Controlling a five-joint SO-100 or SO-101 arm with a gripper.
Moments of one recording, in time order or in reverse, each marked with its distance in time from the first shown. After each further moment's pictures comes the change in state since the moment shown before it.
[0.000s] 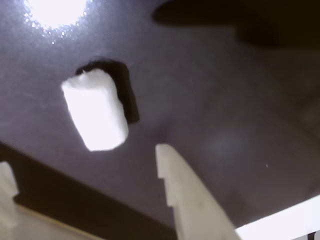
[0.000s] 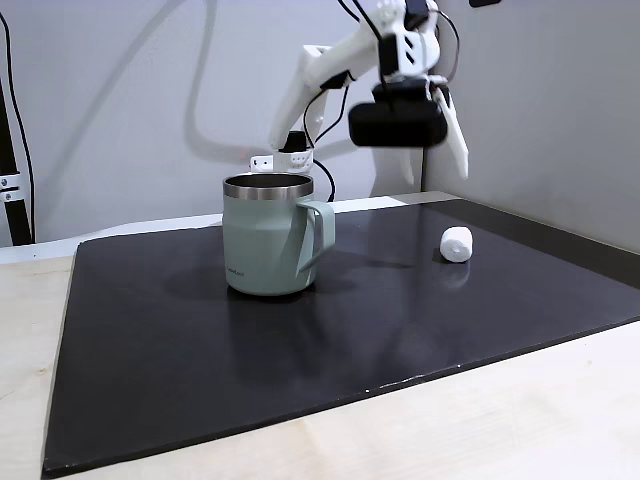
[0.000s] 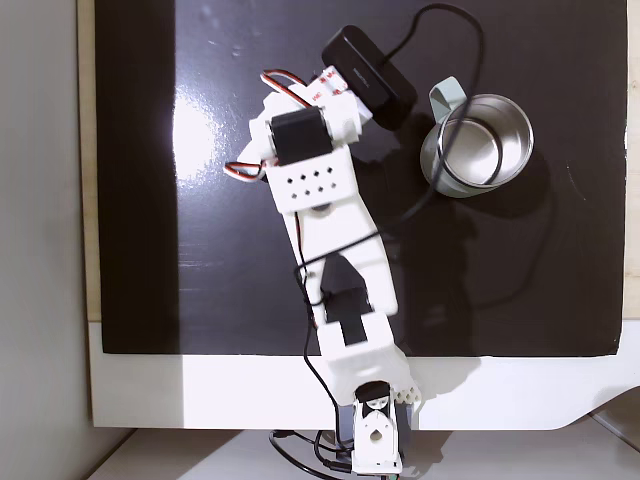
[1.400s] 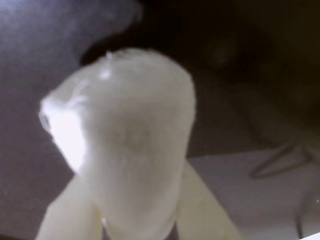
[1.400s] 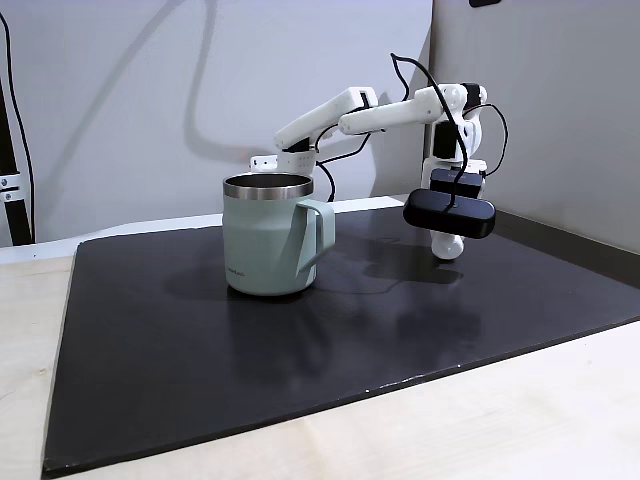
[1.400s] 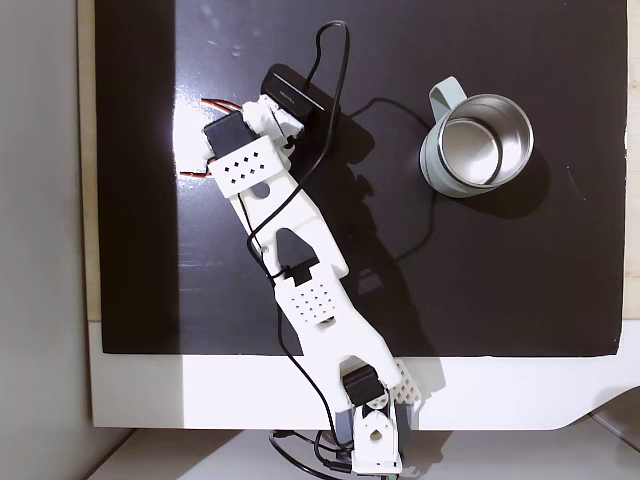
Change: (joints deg) arm -10.7 -27.5 -17.8 0.3 2.8
